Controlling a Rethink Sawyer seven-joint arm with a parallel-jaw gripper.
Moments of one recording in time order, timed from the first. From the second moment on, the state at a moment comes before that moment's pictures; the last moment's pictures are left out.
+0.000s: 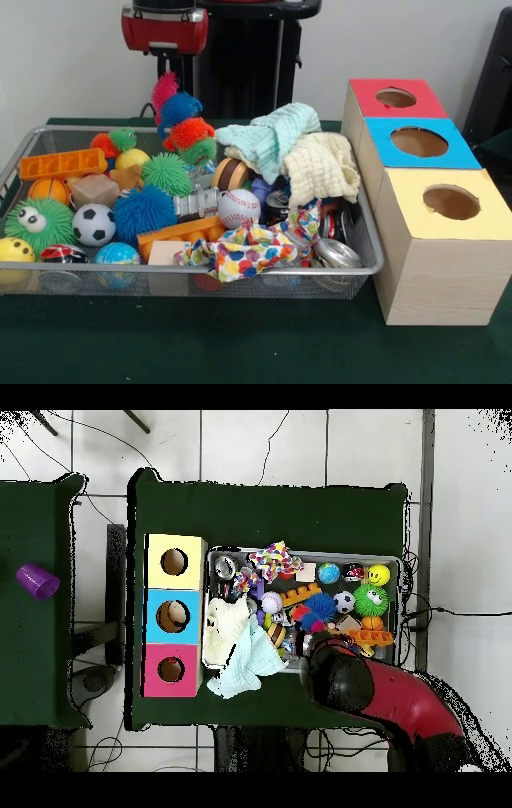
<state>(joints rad) -0.64 -0.91 0.17 2.02 -0.19 0.34 1.48</state>
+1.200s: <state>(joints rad) -0.63 -0.94 0.17 2.03 -0.19 0.34 1.48</state>
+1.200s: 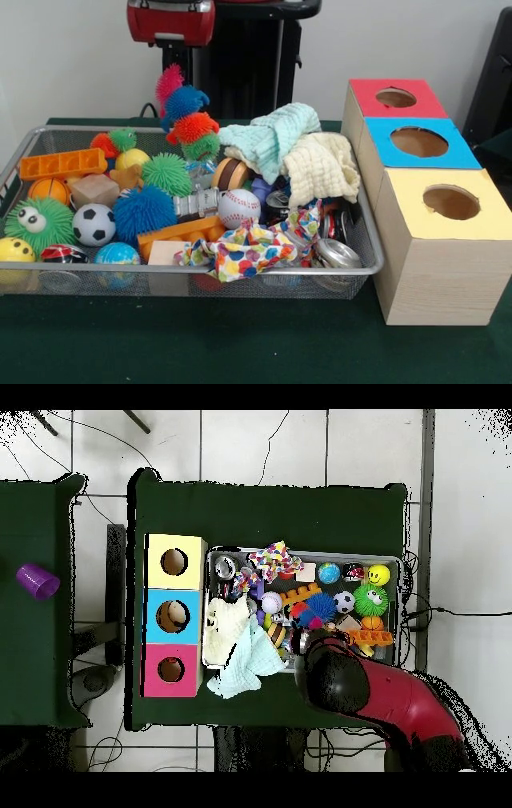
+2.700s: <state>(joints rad) -0.64 -0.79 0.14 2.08 -0.35 0.16 1.48</state>
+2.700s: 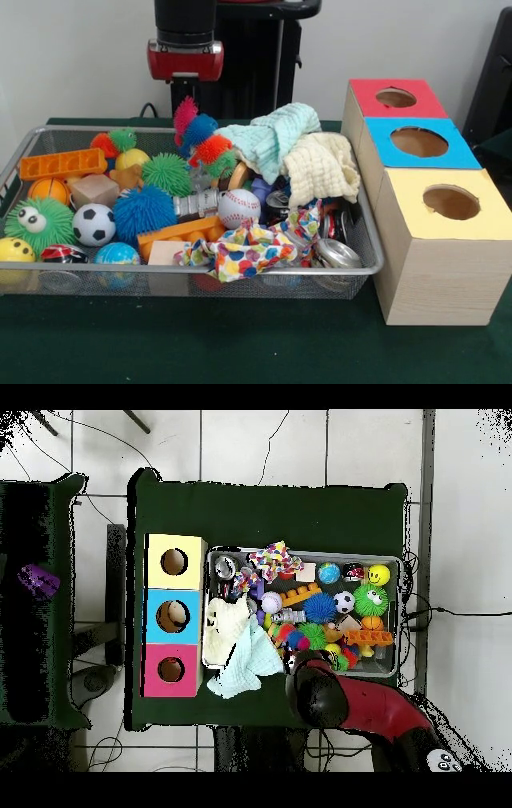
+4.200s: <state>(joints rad) -0.84 -0.69 0.19 2.09 -0.37 0.03 1.48</state>
